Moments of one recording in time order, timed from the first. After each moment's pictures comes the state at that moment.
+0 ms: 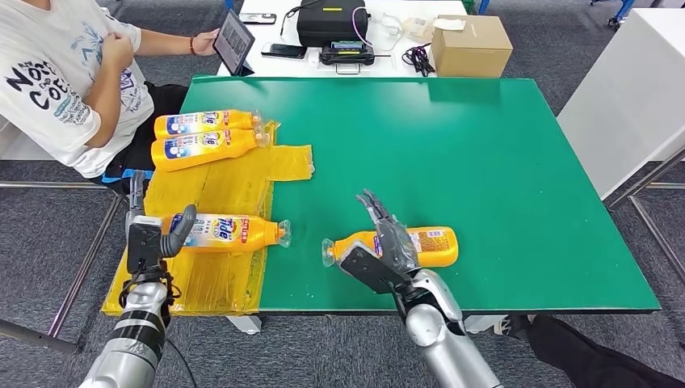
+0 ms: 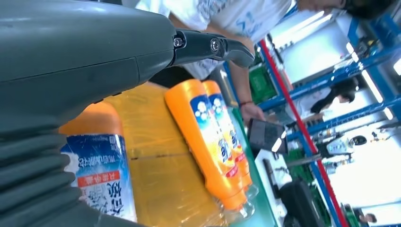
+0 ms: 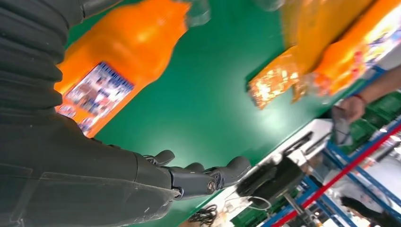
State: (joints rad) left arm -0.42 -0.13 0.22 -0.80 -0.35 0.51 -0.68; right arm -0.21 0.06 0.43 -1.29 0.58 -0.08 -0.27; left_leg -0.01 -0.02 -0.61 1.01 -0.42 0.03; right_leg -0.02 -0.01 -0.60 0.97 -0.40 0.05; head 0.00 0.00
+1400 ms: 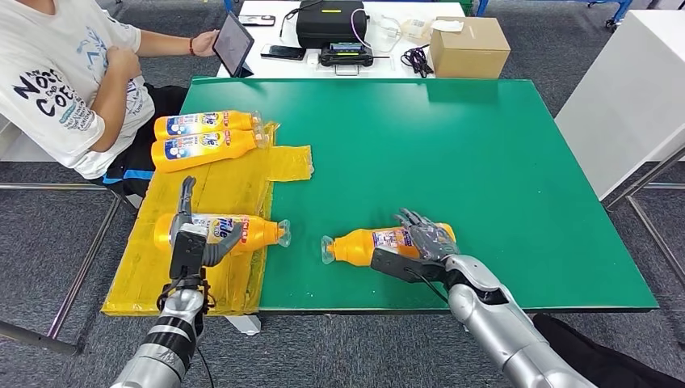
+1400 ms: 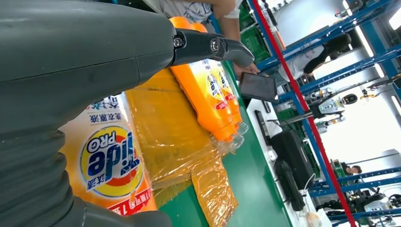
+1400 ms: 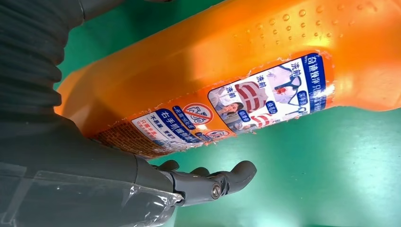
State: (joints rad) left arm -0.41 -0.20 0.07 -0.75 -0.33 0.52 -0.68; right arm -0.41 -0.21 0.62 -1.00 0.66 0.07 -0.09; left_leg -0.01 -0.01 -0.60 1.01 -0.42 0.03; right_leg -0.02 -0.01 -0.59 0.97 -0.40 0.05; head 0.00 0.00
